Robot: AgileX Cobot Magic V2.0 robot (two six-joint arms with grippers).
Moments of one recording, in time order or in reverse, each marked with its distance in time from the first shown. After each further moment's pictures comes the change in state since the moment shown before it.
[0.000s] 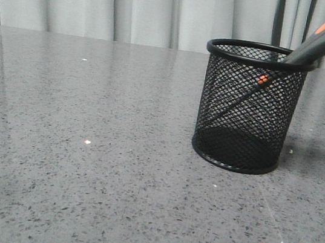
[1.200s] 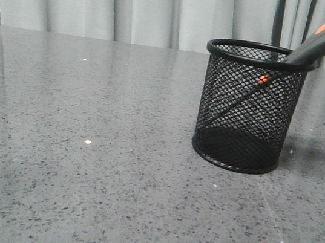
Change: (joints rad) left arm 0.000 0.088 -0.193 0.000 0.089 0.058; right arm 0.000 0.106 -0.124 0.000 0.009 0.000
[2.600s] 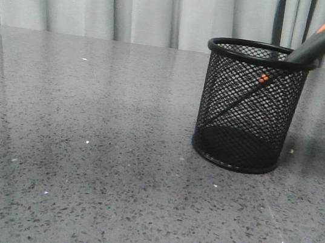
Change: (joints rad) left arm 0.000 0.911 -1.348 -0.372 0.939 0.936; right arm 0.000 1.037 -1.050 0.005 0.905 0.000
